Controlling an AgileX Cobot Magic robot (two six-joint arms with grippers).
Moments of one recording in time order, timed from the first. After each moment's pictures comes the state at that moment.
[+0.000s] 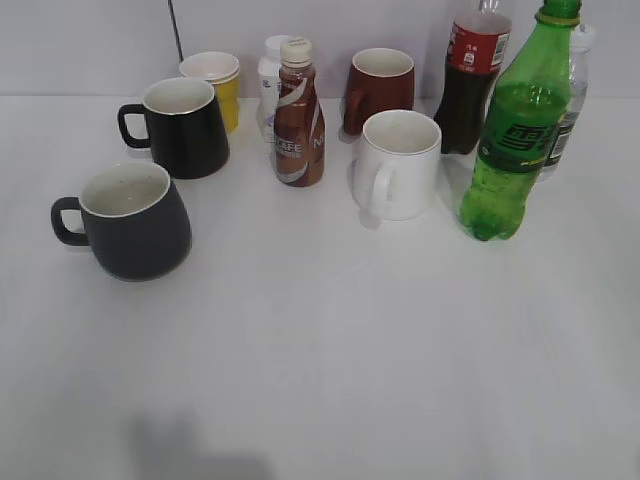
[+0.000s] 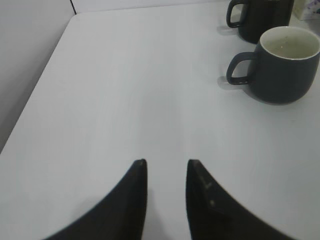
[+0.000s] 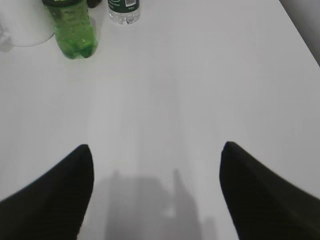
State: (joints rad) left arm -0.06 -0.01 -0.52 0.14 1.07 -0.06; right arm 0.04 -0.01 -0.50 -0.02 1.04 0.00
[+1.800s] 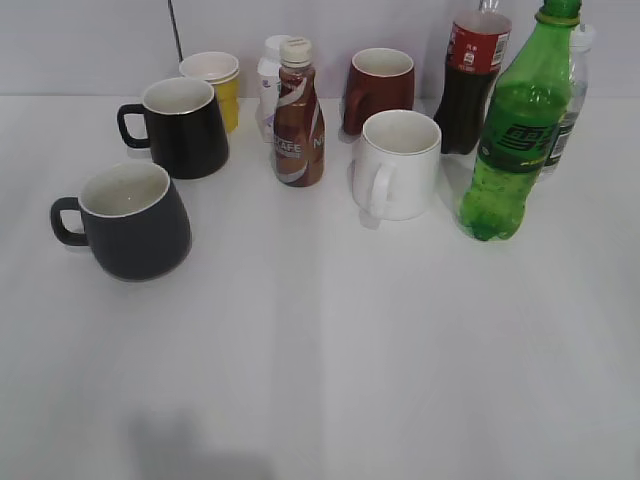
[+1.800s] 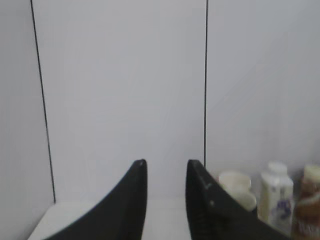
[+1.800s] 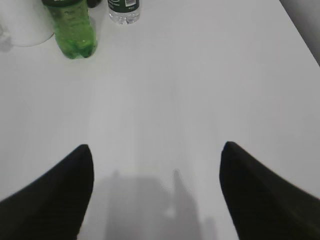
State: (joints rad) left arm -0.06 0.12 -0.49 0.05 0.27 -0.06; right arm 0.04 -0.01 -0.50 -0.02 1.04 0.00
